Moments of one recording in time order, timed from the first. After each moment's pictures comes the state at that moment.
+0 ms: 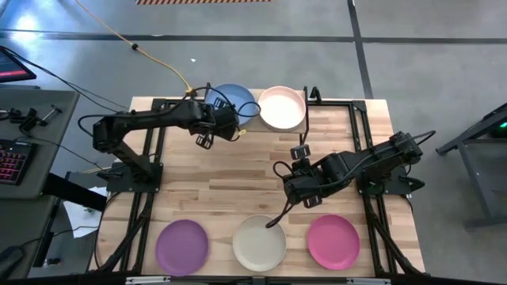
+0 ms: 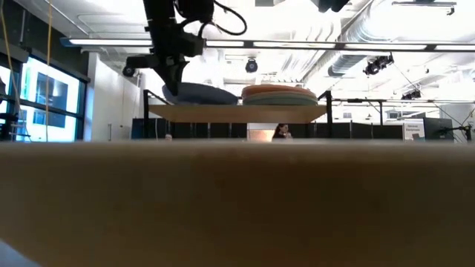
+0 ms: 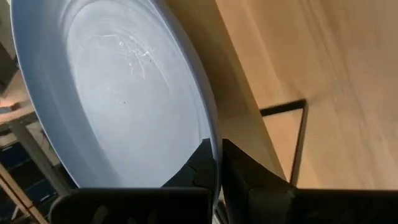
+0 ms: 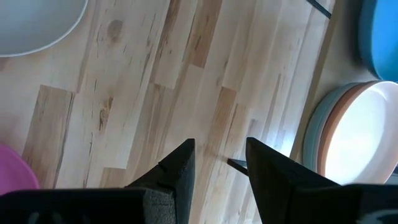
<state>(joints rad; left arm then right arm) 0.27 1.58 1.38 -1.06 -0.51 0.84 0.39 1.70 1.80 -1.46 0.46 0.00</state>
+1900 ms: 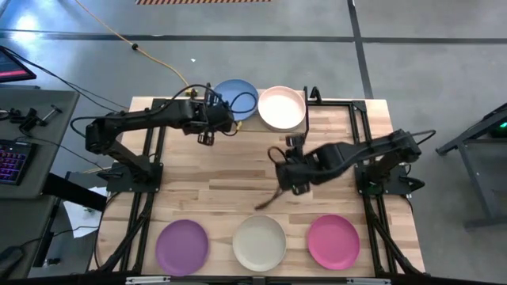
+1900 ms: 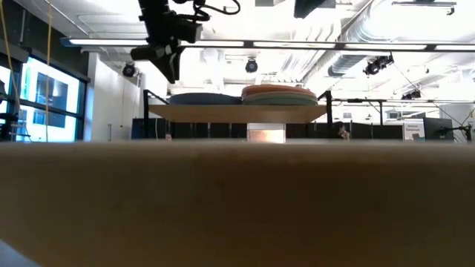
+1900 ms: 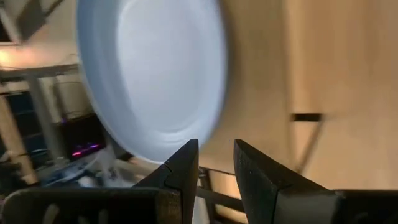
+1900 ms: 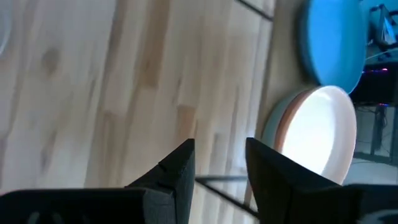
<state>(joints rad) 0.25 1.50 1.38 -1.06 -0.59 0.61 0.27 1.70 1.80 -1.33 0.57 -0.07</state>
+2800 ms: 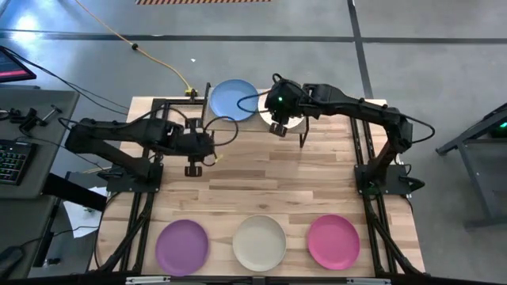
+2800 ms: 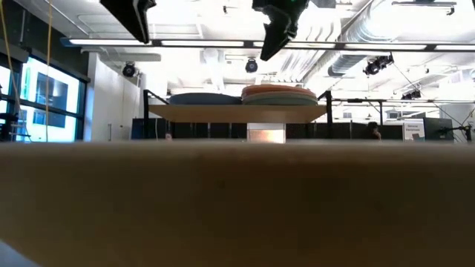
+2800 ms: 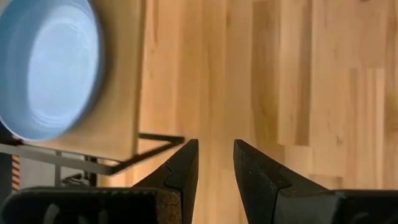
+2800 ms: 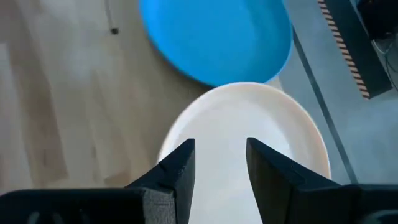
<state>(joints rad) -0.10 1.29 1.37 -1.26 -0.39 0.02 -0.29 1.72 1.80 -0.98 0.28 -0.16</state>
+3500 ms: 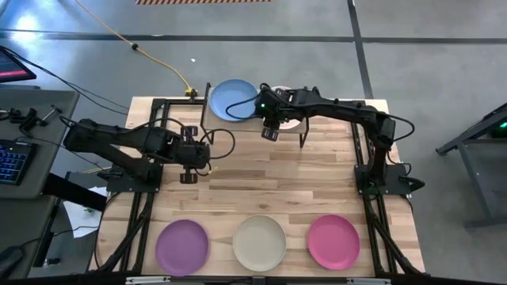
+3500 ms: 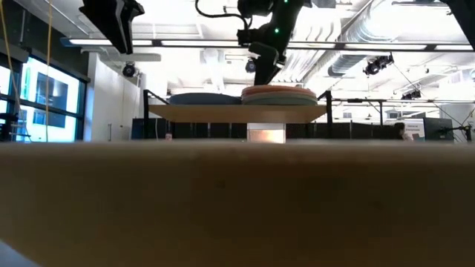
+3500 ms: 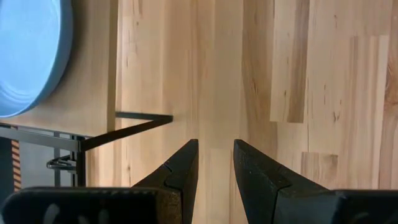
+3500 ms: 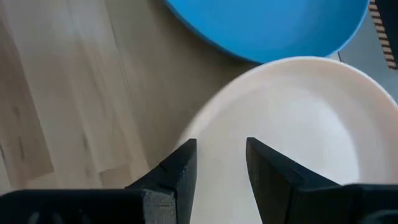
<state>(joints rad) -0.17 1.27 1.27 -1.29 -0.41 -0.08 -0.30 1.88 1.80 -0.99 0.26 -0.14</state>
